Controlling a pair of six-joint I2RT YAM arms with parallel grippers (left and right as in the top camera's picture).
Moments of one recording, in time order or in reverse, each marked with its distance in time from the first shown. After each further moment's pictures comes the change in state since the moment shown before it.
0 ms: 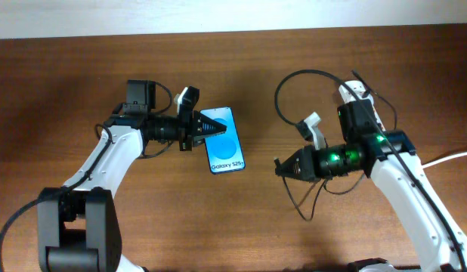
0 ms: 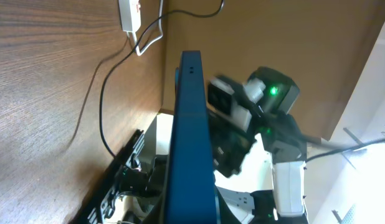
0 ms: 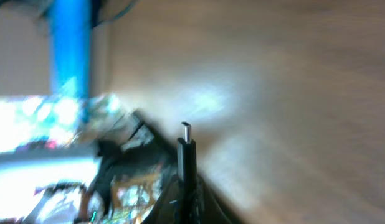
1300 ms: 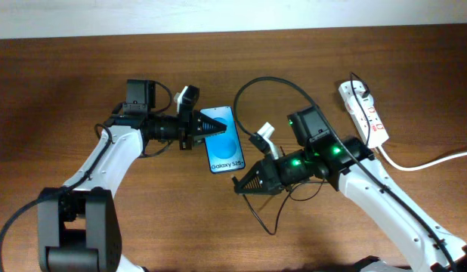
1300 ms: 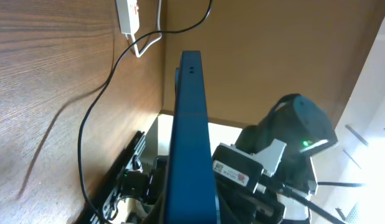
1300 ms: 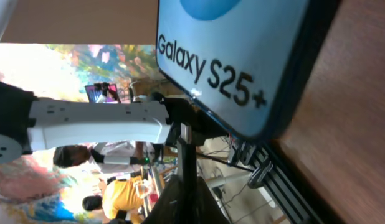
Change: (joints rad) left arm 0.000 0.000 0.000 0.017 0.003 0.004; right arm 0.323 0.024 0.000 0.257 -0.173 0.393
